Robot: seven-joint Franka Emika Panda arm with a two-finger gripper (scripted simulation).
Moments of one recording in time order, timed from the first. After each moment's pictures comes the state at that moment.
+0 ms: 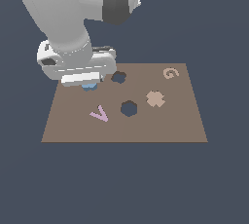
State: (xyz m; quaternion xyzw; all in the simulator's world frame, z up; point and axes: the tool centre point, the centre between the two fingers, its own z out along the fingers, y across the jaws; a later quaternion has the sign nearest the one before) arm -0.050 -0.125 0.049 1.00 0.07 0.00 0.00
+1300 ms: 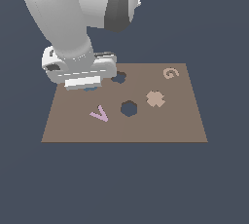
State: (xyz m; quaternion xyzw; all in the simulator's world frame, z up) arm -0.050 -0.125 0.031 1.00 0.07 0.00 0.00
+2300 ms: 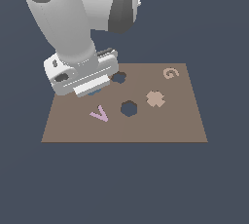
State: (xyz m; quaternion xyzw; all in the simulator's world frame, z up) arm -0.034 -0.113 0.032 0.97 0.25 0.00 0.00
